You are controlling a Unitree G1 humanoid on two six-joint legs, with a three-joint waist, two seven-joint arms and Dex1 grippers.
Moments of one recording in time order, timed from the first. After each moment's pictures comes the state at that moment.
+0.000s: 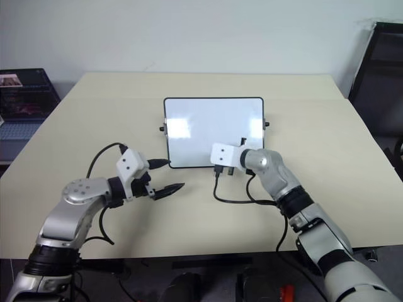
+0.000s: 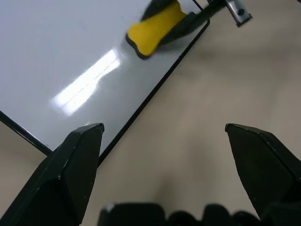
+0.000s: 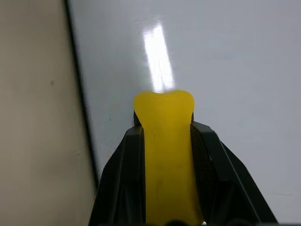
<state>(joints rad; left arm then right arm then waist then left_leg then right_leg) -0.29 0.67 0.00 -0.07 -0.26 0.31 -0.91 -0.90 -0.30 0.46 0.48 -0.43 0.07 0.58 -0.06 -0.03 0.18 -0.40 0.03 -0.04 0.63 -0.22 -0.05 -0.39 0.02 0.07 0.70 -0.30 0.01</state>
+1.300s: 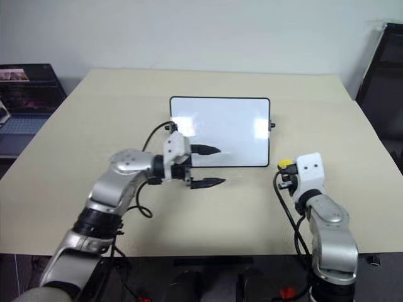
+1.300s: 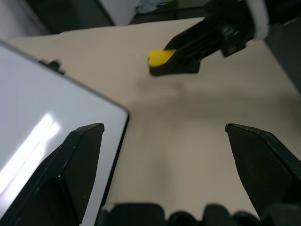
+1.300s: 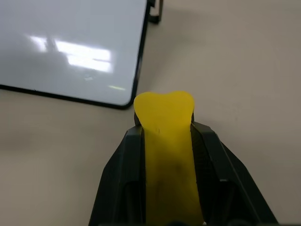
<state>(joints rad) -0.68 0.44 -0.25 0.12 -0.25 0.19 -1.16 -0.16 -0.14 -0.15 -0.67 -0.14 1.06 0.35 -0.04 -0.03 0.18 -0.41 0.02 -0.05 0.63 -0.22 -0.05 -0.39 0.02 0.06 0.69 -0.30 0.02</state>
